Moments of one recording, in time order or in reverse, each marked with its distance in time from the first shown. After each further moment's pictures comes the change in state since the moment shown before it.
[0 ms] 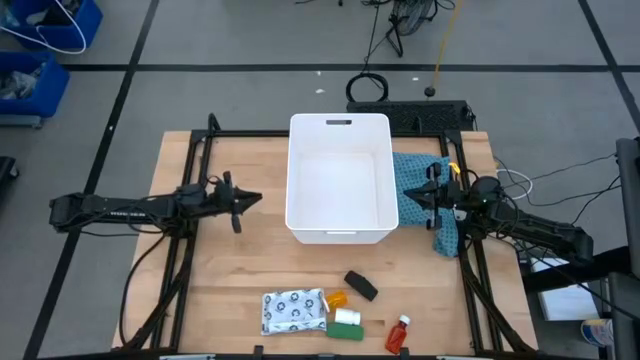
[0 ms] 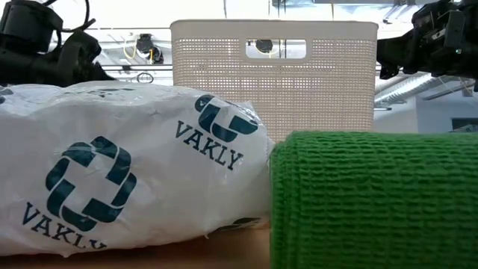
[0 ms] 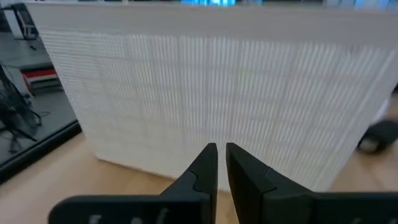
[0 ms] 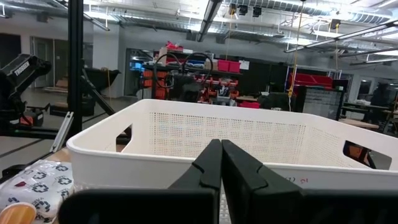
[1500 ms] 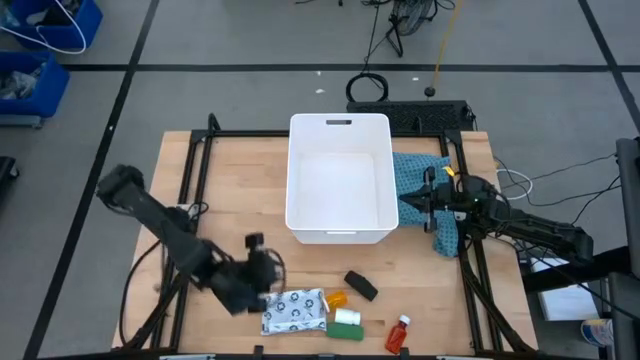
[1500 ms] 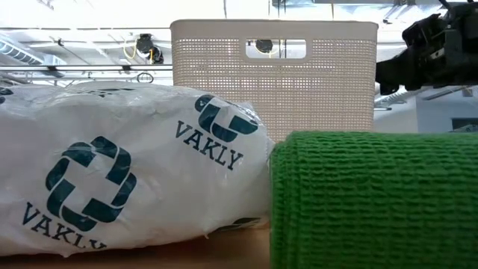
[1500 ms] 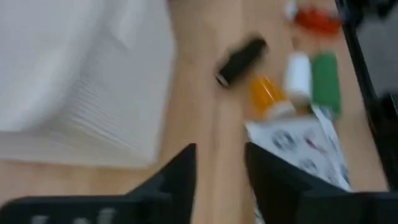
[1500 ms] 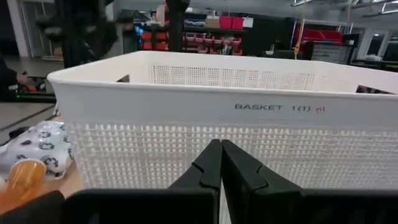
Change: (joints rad) left arm -0.814 1.030 1.263 -1.131 -0.425 -0.481; right arm 0.000 0.002 0.000 -0.182 0.004 -0.018
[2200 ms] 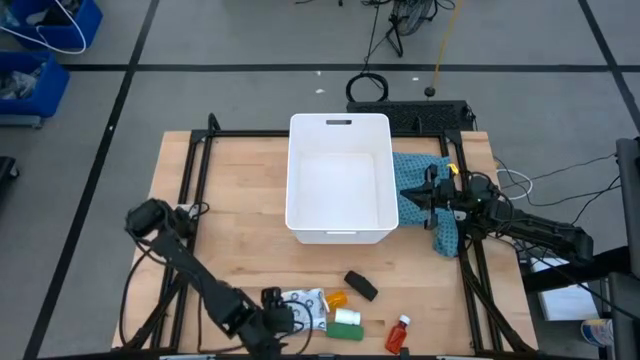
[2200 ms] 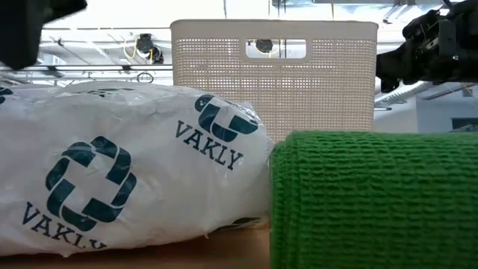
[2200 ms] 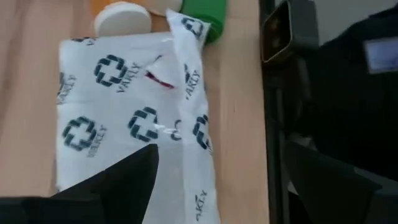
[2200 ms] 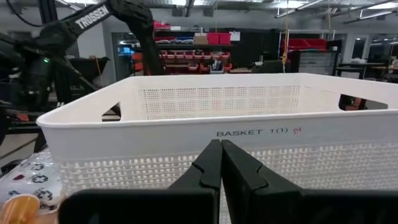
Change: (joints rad) left arm -0.096 0.383 0.127 0.188 0.304 -0.227; right arm 0.001 0.000 0.000 0.069 0.050 0.094
